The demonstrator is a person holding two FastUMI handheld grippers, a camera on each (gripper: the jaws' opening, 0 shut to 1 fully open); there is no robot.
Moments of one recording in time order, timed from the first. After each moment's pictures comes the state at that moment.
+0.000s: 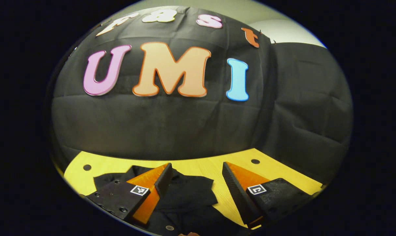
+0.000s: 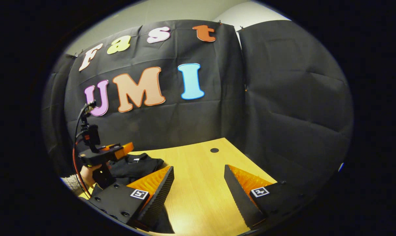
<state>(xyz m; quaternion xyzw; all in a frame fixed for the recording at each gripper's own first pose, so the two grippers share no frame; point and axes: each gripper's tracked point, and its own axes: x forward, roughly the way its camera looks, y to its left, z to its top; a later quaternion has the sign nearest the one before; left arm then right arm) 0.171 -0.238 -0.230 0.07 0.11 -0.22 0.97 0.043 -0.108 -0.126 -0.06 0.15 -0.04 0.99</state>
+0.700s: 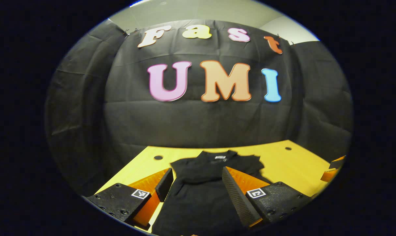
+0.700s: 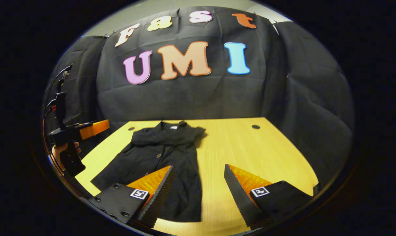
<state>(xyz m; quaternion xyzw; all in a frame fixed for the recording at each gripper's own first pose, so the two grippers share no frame) 0.011 -0.001 -0.208 0.12 0.12 -0.04 0.98 -0.004 -0.018 -0.272 -0.13 0.26 0.09 0.95</state>
